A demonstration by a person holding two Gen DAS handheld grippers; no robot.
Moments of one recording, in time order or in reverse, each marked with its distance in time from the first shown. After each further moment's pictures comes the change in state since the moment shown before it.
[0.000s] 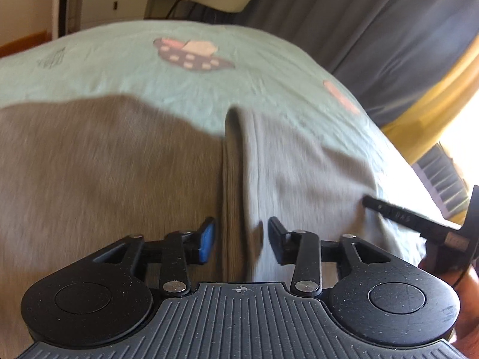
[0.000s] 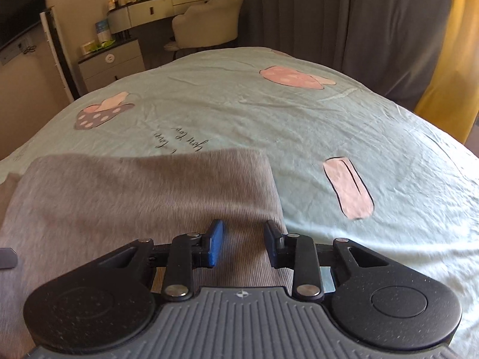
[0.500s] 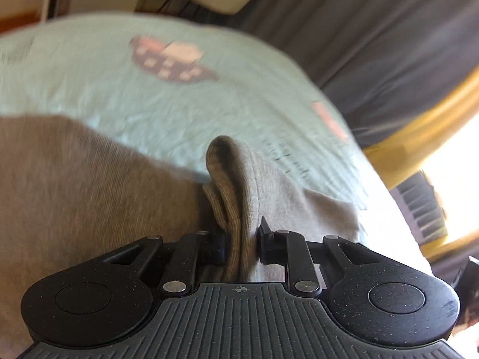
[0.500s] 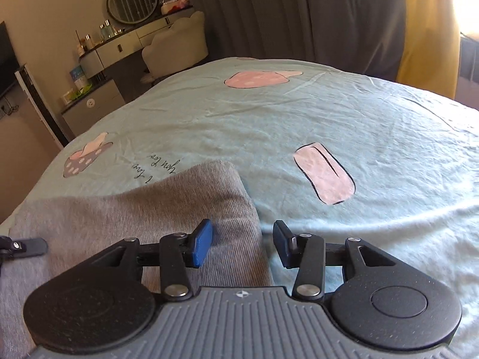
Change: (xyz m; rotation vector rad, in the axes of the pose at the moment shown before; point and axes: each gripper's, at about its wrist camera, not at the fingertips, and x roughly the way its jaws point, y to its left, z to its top) left arm 0.029 -0.003 0.031 -0.070 -0.024 -0.107; right arm -0.018 -0.036 -0.019 0.191 -0.048 0.030
